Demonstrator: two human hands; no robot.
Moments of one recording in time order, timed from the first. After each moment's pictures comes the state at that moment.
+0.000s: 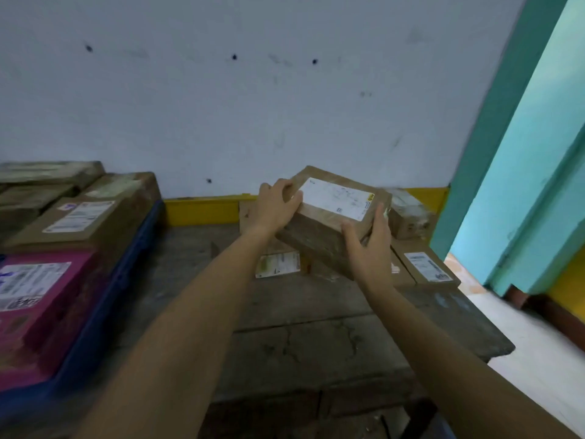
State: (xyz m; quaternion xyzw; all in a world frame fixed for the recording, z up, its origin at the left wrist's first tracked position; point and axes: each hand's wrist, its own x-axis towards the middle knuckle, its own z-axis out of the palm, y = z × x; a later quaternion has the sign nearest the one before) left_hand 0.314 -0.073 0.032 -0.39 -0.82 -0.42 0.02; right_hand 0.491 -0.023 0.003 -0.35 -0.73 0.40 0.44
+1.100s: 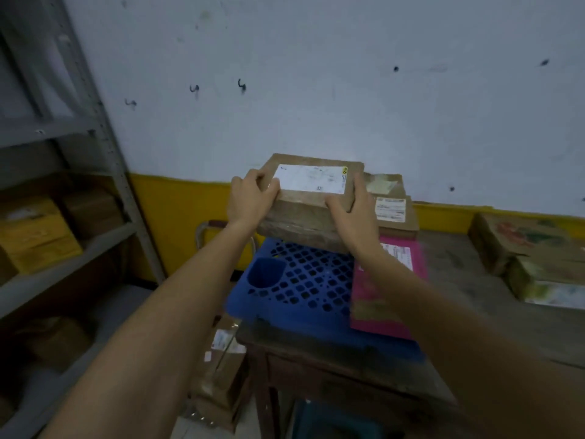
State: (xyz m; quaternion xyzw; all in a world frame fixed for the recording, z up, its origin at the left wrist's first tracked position) left_hand 0.080 -0.649 0.084 -0.11 -0.90 -0.39 0.20; right_hand 0.168 -0.493 0.055 -0.12 -0.80 0.50 0.30
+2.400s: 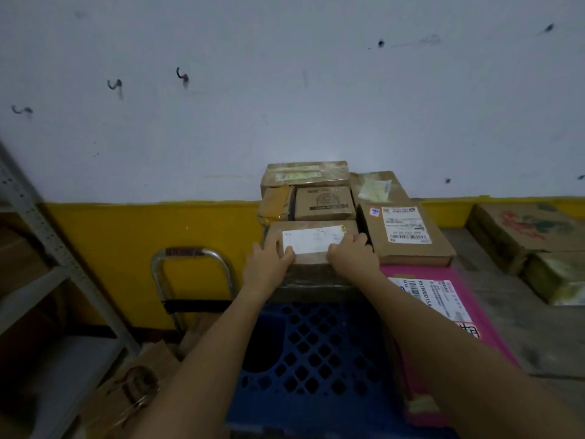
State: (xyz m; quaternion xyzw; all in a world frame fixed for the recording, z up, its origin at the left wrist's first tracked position) left_hand -0.066 -0.591 -0.038 -0.21 -0.94 -0.29 0.00; right_hand 0.012 -0.445 -0.022 -0.31 -0.92 0.24 0.07
